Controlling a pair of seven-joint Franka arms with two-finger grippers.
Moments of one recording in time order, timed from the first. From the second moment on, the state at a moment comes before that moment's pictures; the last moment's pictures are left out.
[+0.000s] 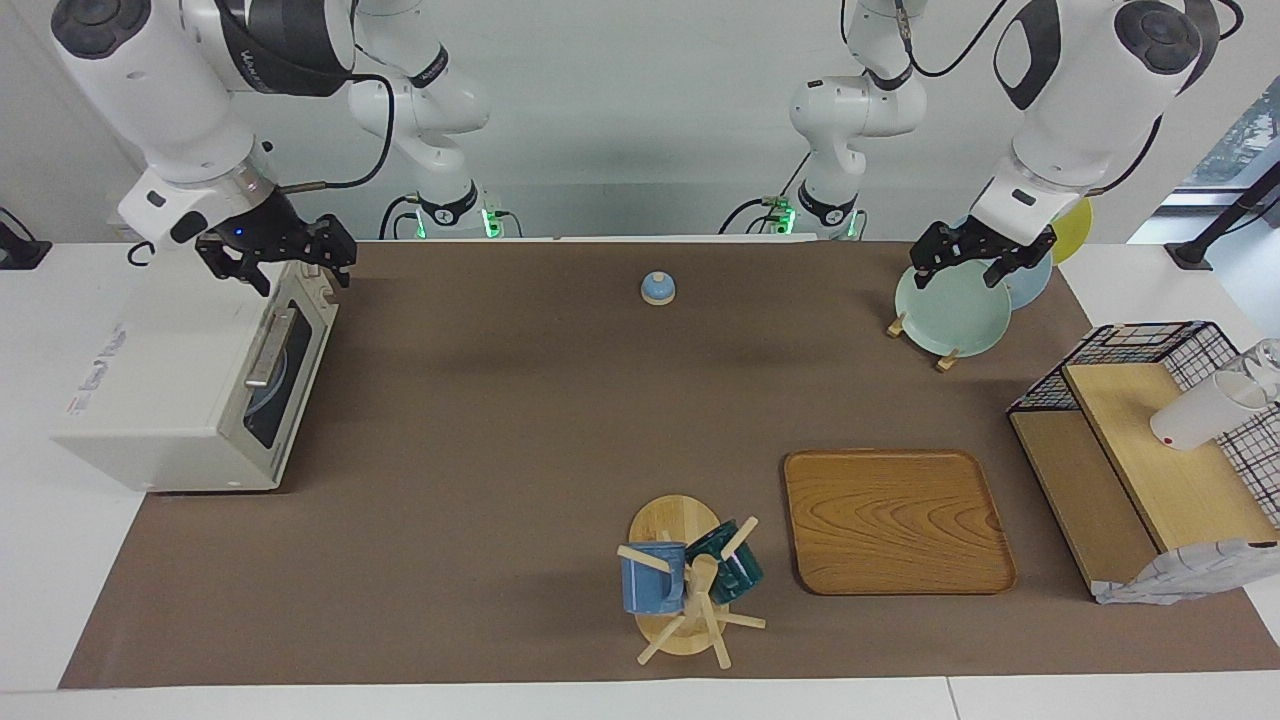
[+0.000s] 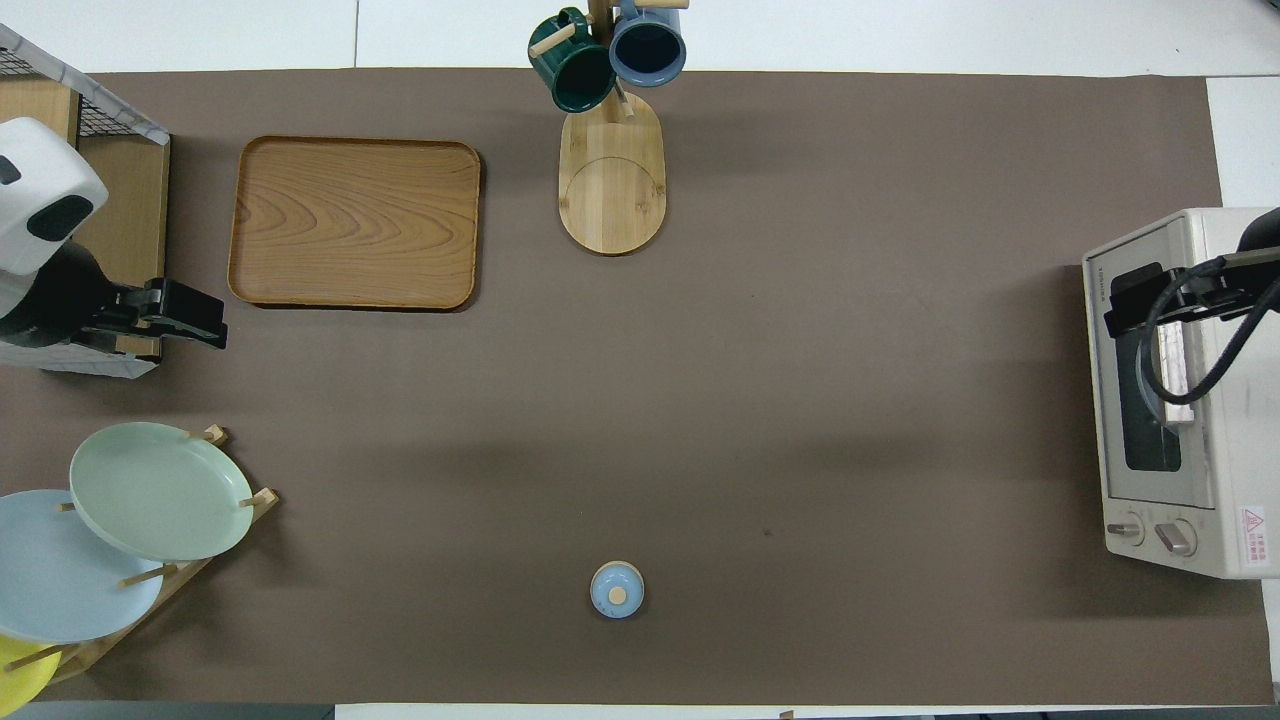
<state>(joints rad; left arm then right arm) -0.06 -0.01 -0.07 -1.65 -0.03 1.54 -0.07 0.02 0.04 -0.06 -1.57 -0.01 1.50 -0.16</state>
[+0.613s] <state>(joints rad) -0.06 -0.01 -0.07 -1.65 -0.03 1.54 -0.07 0.02 0.04 -0.05 -1.57 -0.01 1.51 -0.16</state>
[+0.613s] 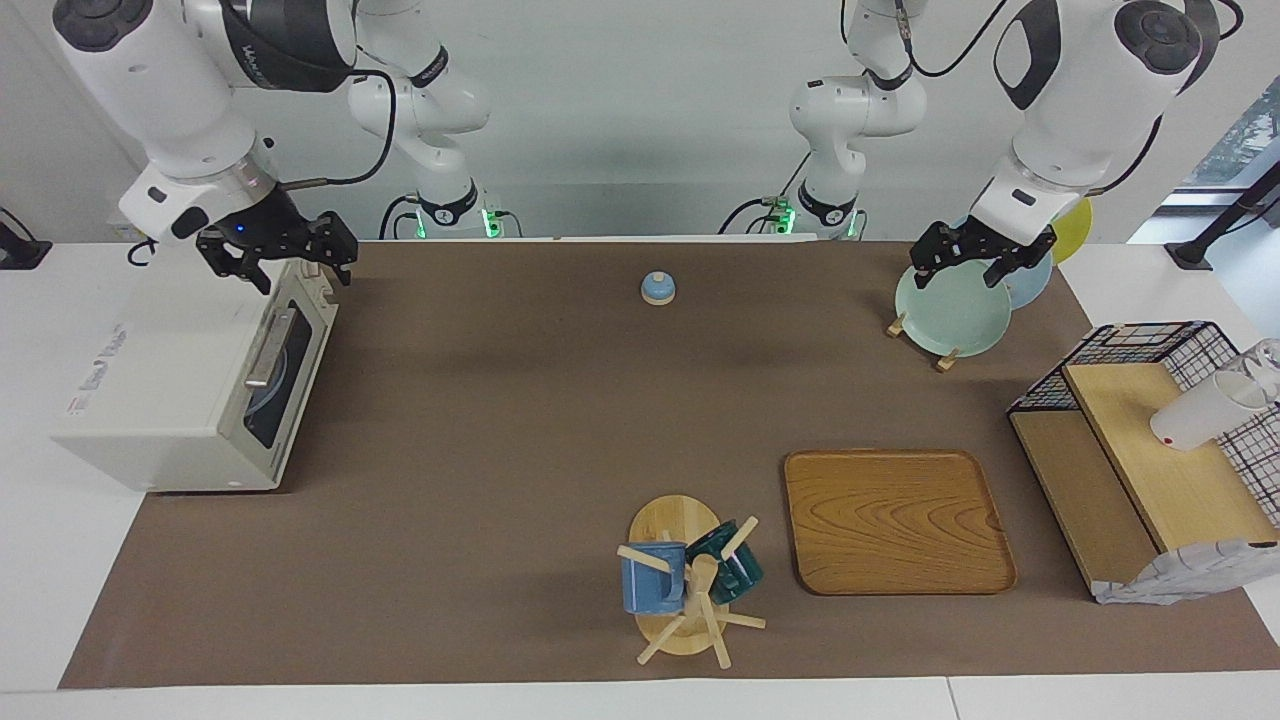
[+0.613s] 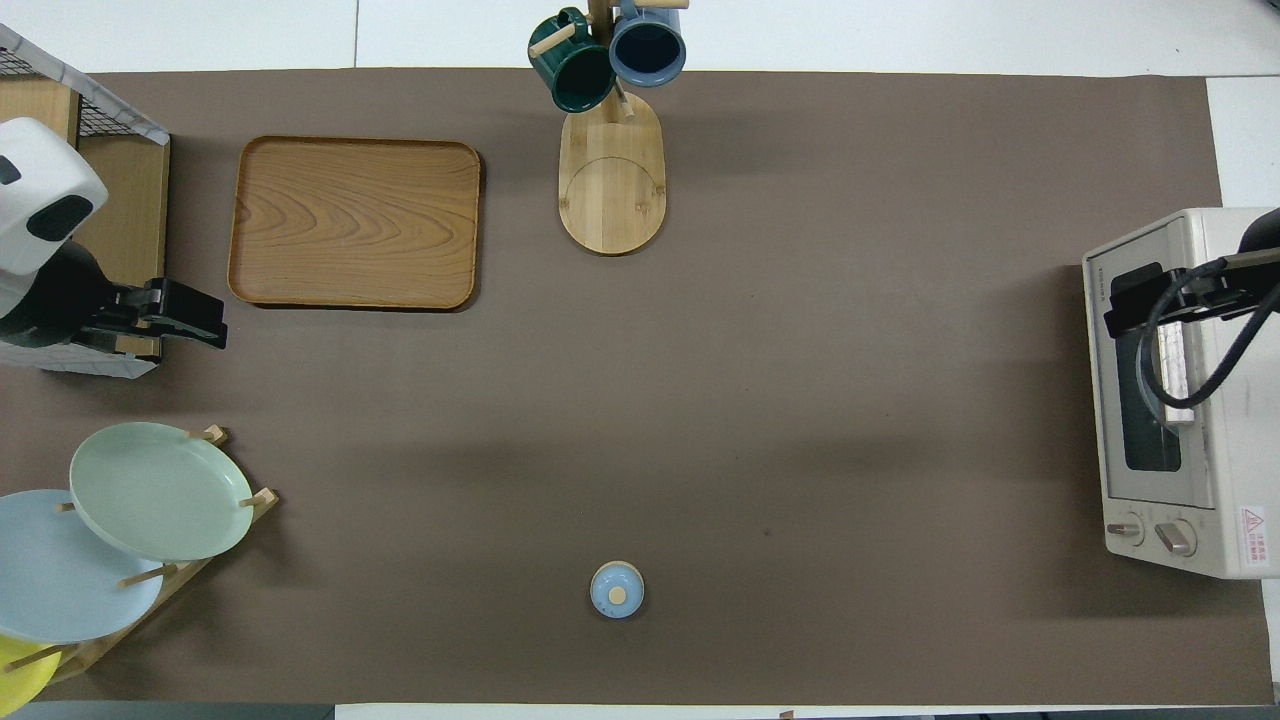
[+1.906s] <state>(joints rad) -0.06 -0.01 -0.07 -1.65 -0.03 1.54 -0.07 -0.04 -0.04 -0.06 -1.99 -0.26 1.88 -0.23</state>
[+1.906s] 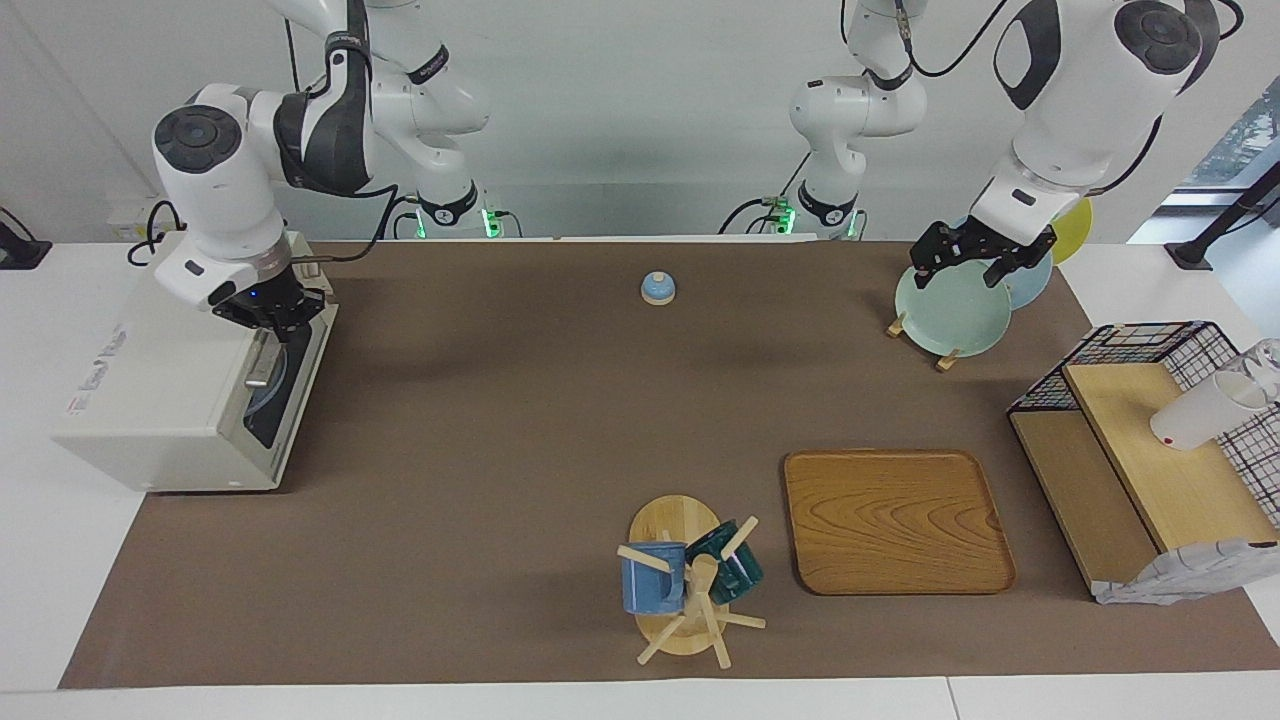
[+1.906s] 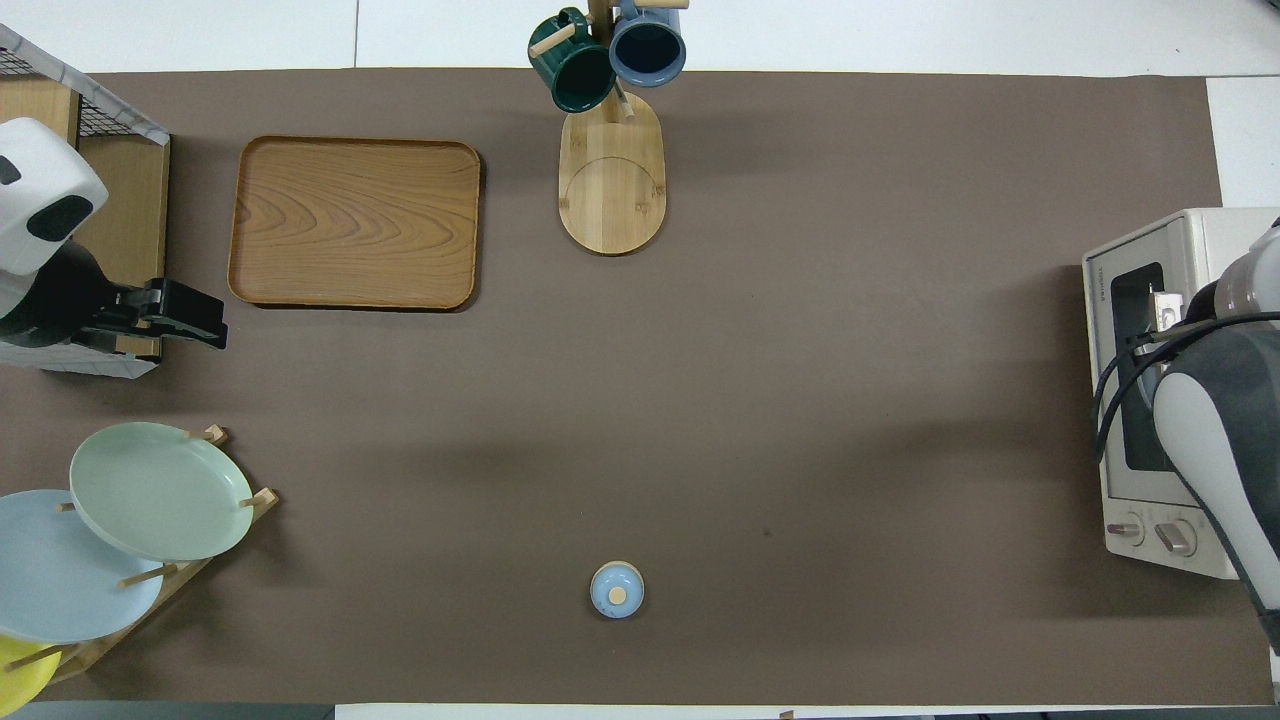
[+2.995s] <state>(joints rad) -0.06 -0.01 -0.07 -1.65 -0.03 1.54 -0.07 0.10 0.08 -0.04 -2.16 -0.21 2.22 -0.07</state>
